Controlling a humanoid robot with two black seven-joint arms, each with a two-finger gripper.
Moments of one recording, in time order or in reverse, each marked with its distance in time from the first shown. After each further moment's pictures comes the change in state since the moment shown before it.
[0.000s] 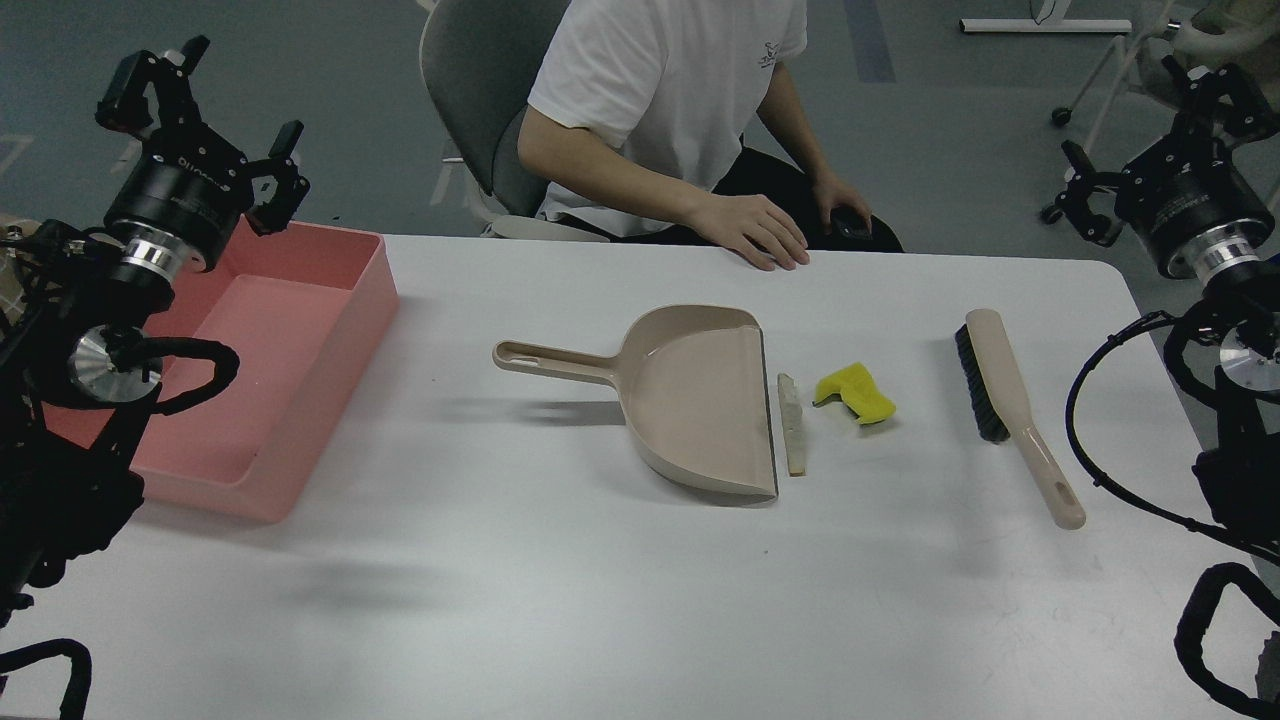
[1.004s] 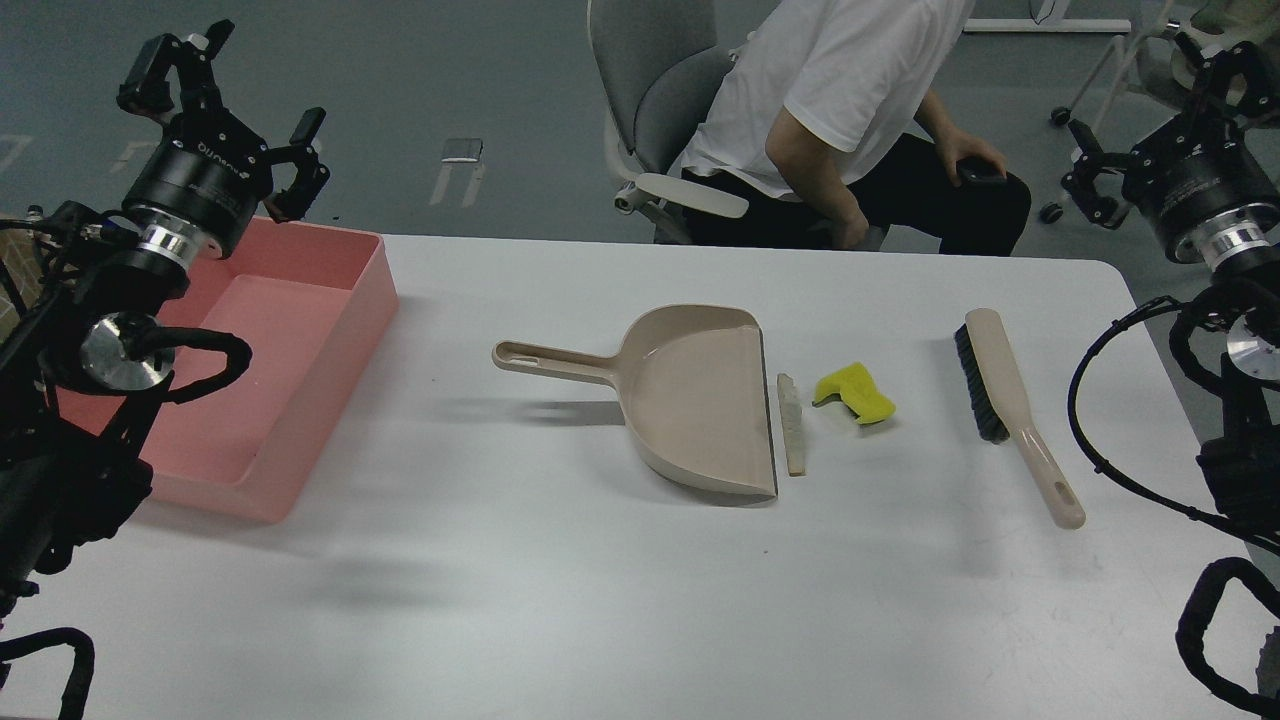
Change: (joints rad) left arm -0.032 -0.002 0.026 -0.012 -0.014 -0.007 -0.007; right arm 0.006 0.001 0.007 0.040 0.009 -0.003 -0.002
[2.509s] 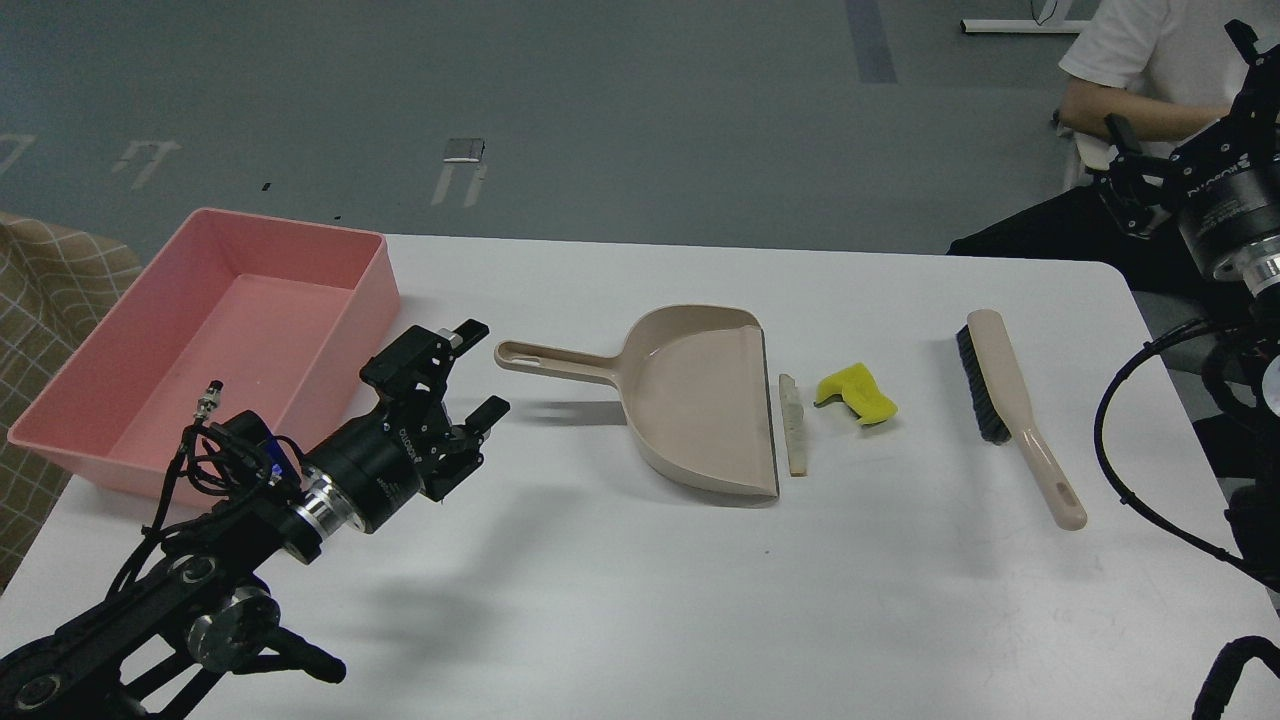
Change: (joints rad) left arm 0.457 0.005 0.309 -0.521 0.374 0.203 0.005; right arm -0.178 -0.021 0.029 0.289 -0.003 -0.039 0.002
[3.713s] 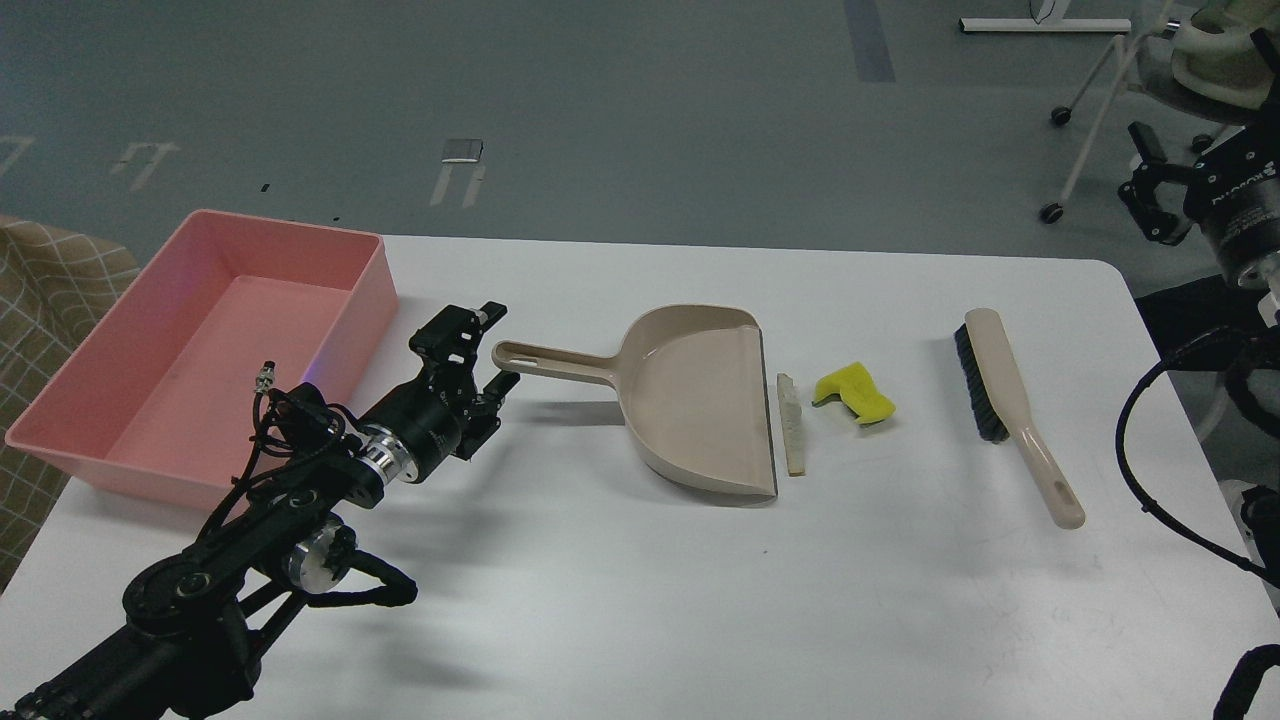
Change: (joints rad) left arm -0.226 -0.153 0.085 0.390 0.005 0.003 -0.057; right arm -0.015 -0.024 0.012 -0.003 0.001 0.000 0.000
